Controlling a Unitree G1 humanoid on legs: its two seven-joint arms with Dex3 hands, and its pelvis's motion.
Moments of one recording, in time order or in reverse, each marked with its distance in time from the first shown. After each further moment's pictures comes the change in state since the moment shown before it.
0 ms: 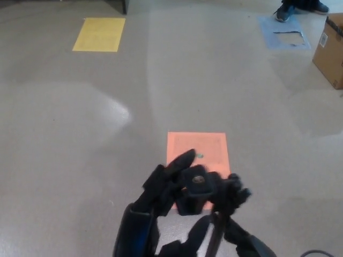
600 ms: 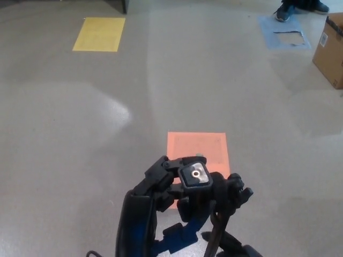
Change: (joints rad) left_arm -0.091 -0.005 -0.014 0.013 0.012 0.179 0.150; right_arm 0.000 0.031 -0.003 0.075 0.010 -0.021 -0.027
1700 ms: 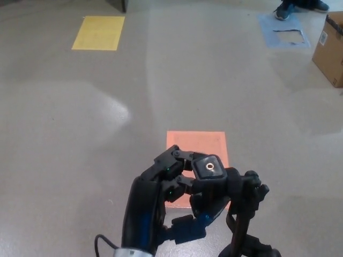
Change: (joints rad) left_arm -0.088 0.009 -0.018 -0.057 -0.086 0.147 -0.015; right_arm 0.034 0.097 -0.199 0.119 0.121 -0.179 -0.132
